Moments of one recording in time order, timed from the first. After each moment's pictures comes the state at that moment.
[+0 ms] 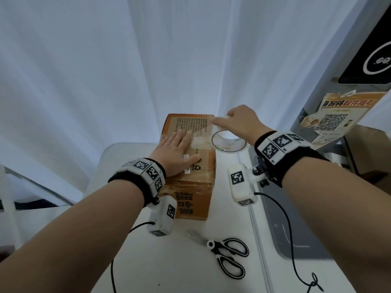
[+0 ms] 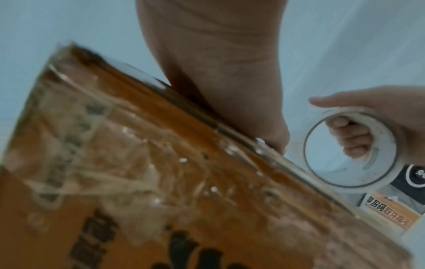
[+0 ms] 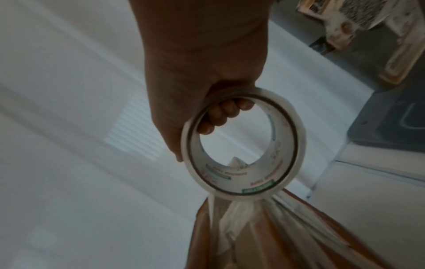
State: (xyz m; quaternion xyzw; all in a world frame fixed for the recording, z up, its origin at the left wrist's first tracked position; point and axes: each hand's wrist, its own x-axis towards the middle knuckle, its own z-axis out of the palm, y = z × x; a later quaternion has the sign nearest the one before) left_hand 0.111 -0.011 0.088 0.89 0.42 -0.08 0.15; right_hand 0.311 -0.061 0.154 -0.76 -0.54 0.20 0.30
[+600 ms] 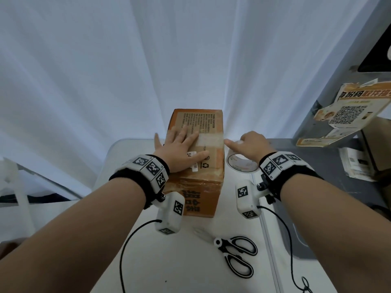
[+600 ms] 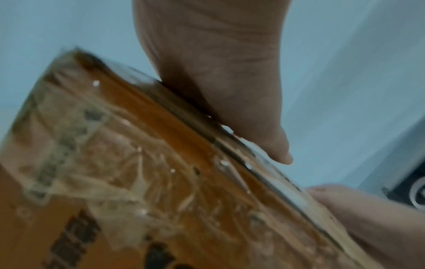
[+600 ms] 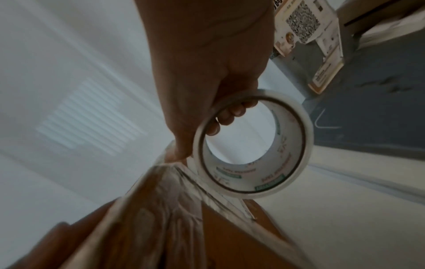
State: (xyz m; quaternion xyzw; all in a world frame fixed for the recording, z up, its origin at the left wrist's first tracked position) left_hand 0.112 -0.010 0.089 0.87 0.46 -0.12 0.17; right_hand 0.331 -0.068 0.072 -0.82 -0.51 0.21 0.14
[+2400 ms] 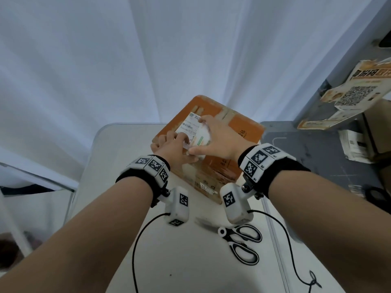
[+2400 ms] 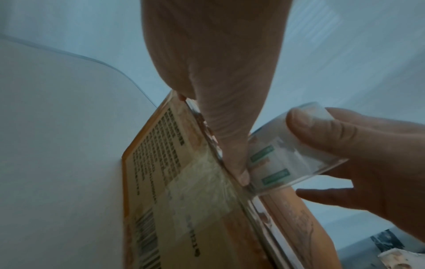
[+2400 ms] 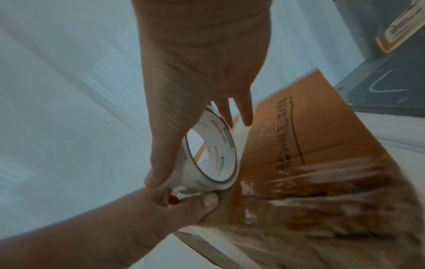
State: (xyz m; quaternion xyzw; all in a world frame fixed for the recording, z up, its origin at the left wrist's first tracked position) left_hand 0.107 0.018 0.019 0.83 0.51 -0.08 0.22; right_hand 0.257 -0.043 0.058 -0.70 -0.63 0.29 0.17
